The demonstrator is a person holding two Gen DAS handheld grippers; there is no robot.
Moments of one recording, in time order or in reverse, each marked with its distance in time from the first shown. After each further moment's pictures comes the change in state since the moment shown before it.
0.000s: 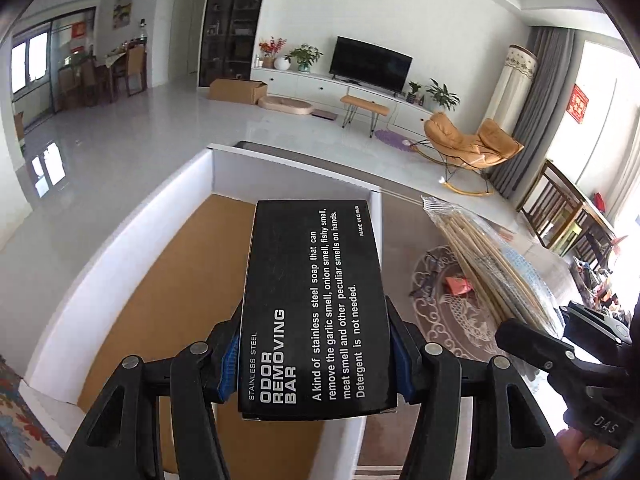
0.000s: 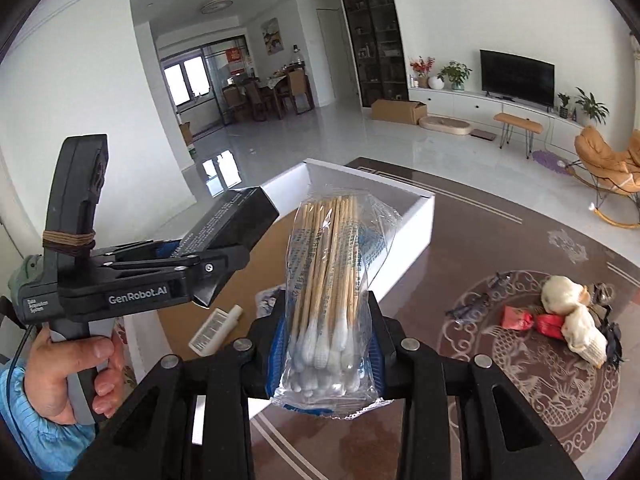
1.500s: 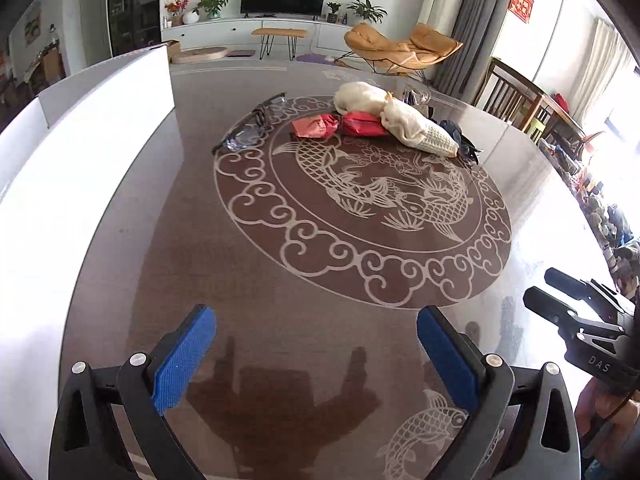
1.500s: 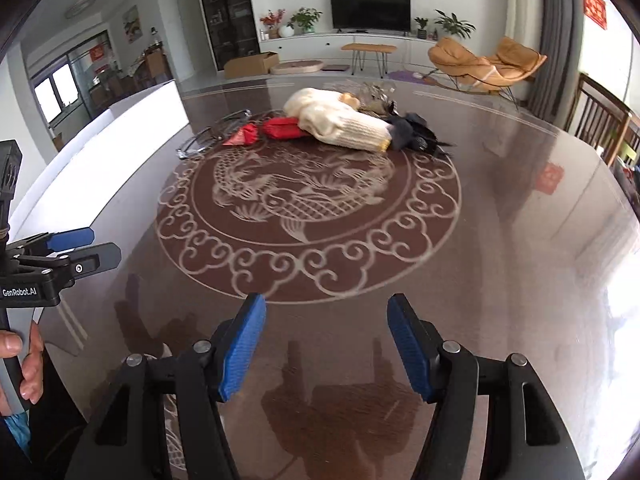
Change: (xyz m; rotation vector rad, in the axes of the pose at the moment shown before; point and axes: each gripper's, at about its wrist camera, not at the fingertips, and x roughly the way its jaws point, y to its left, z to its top) left arm 0.135 -0.252 -0.155 0.253 0.216 -0.151; right arm -0.114 -0.252 -0.249 0.343 0.139 -0.469
